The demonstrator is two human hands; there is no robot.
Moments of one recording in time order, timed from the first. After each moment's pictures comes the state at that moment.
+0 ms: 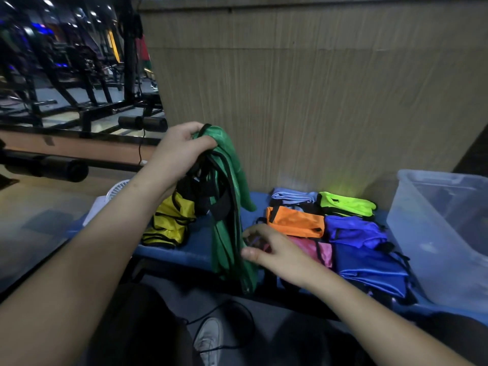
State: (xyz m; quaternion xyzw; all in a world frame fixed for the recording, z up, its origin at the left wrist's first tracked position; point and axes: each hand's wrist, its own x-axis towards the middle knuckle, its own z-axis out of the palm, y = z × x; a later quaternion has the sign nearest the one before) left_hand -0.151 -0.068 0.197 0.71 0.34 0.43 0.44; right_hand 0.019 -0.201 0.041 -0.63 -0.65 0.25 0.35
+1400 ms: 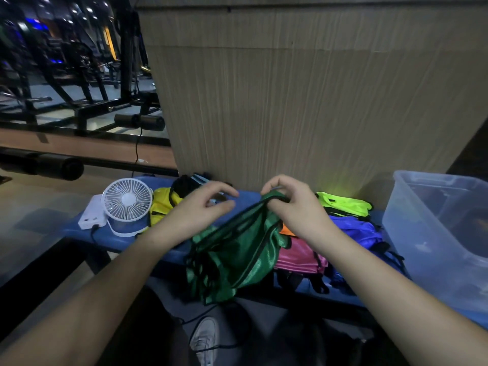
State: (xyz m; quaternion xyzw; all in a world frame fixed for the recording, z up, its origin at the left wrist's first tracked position) left_hand -0.157 -0.076 0.105 0.85 0.27 0.27 0.37; right_hand 0.032 -0.196 0.118 -0.61 -0.56 0.20 0.52
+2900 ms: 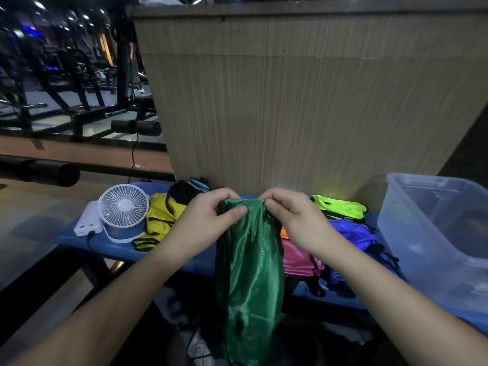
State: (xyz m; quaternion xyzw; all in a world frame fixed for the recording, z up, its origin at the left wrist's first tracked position) left_hand -0.141 -0.117 0.115 0.82 0.21 0.37 0.39; right_hand 0.040 -0.211 0.116 -0.57 -0.65 0.17 0.47
